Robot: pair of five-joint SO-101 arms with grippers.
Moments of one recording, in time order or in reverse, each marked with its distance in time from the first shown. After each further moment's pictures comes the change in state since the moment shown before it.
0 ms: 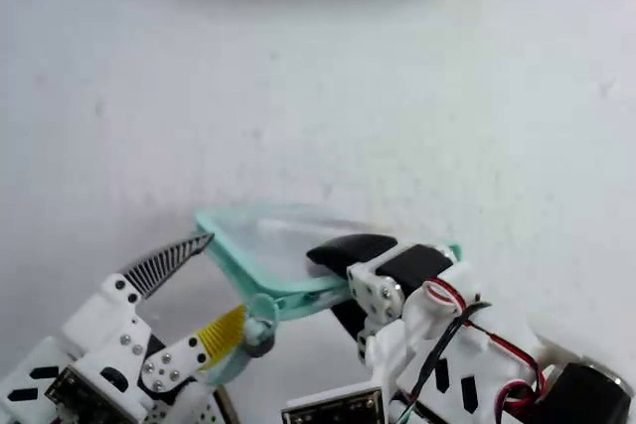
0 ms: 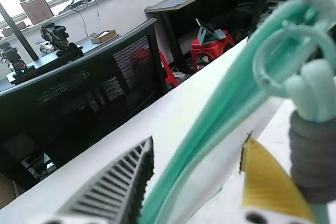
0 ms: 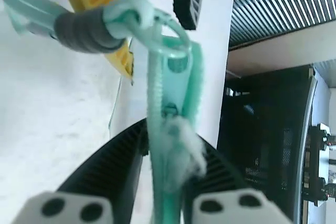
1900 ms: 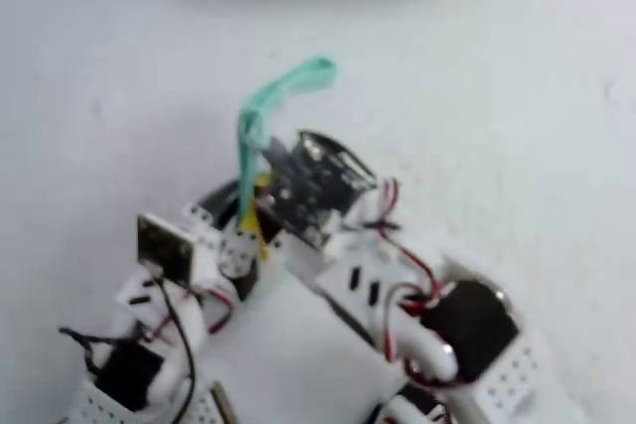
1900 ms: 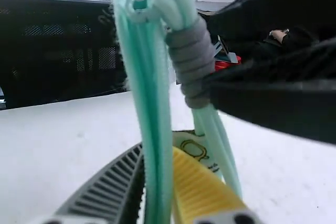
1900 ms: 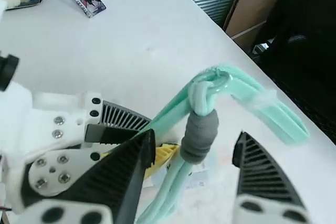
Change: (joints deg) left arm -6.8 1.1 38.2 -41.5 24.3; right arm 6.2 8.0 17.1 -27.8 -47.6
